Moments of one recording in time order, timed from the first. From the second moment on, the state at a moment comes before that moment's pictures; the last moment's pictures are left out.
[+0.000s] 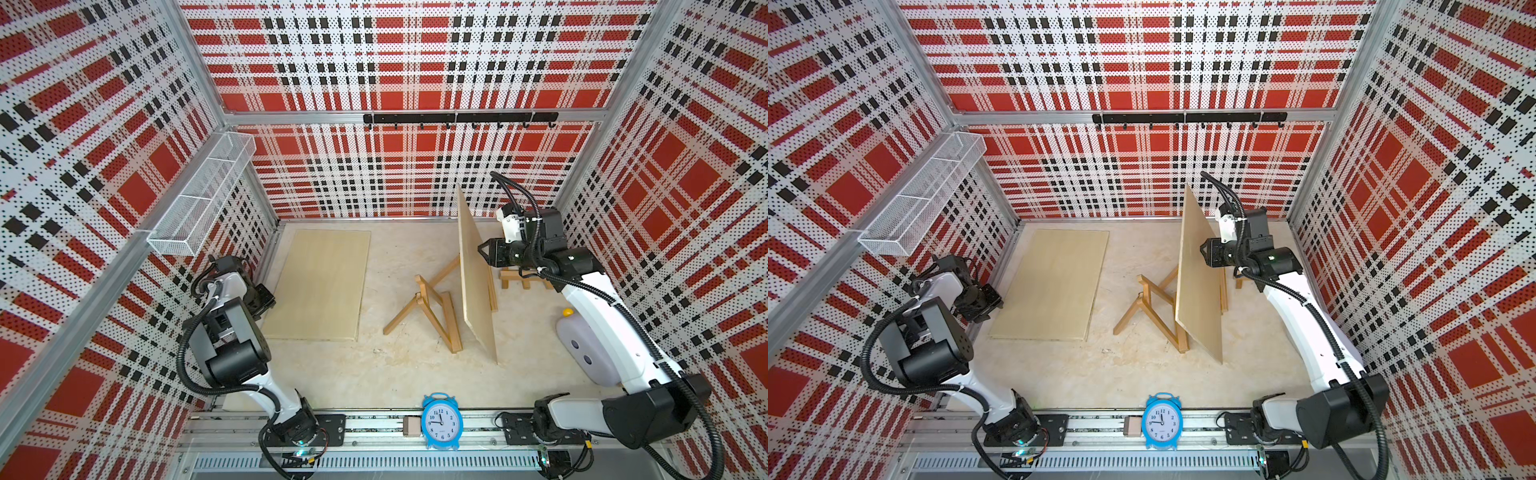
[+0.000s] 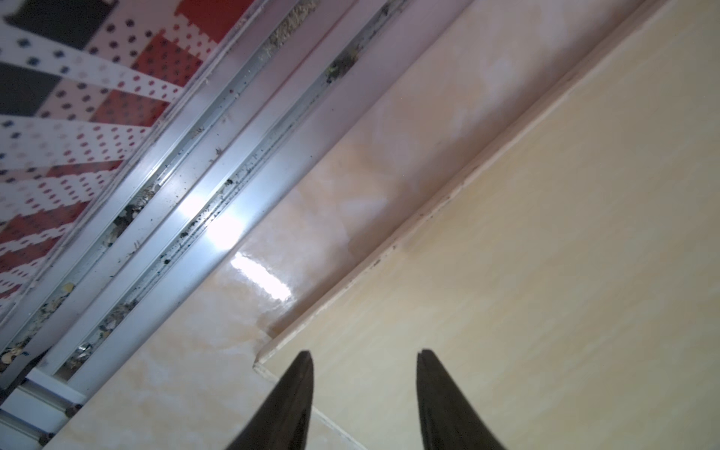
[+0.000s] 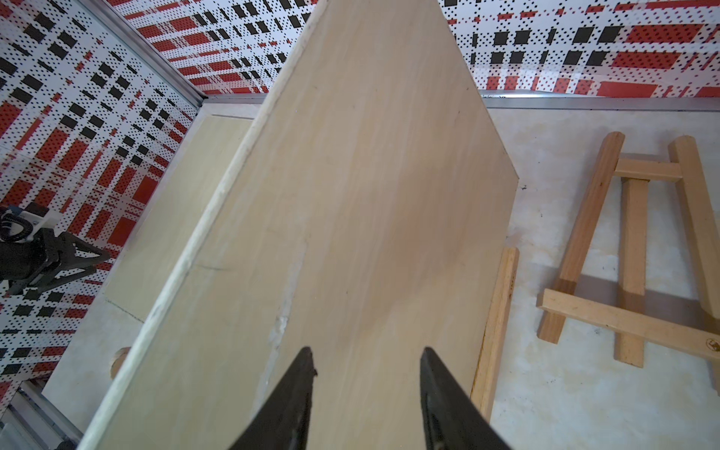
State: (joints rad) left arm 0.56 1.74 1.21 -0.81 0.07 -0.25; right arm 0.27 1.32 1.40 -0.74 -0.21 0.18
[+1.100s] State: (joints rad) left arm 0.58 1.83 1.19 -0.78 0.06 -0.19; right arm 0.27 1.28 1.36 -0.75 -0.20 0.17
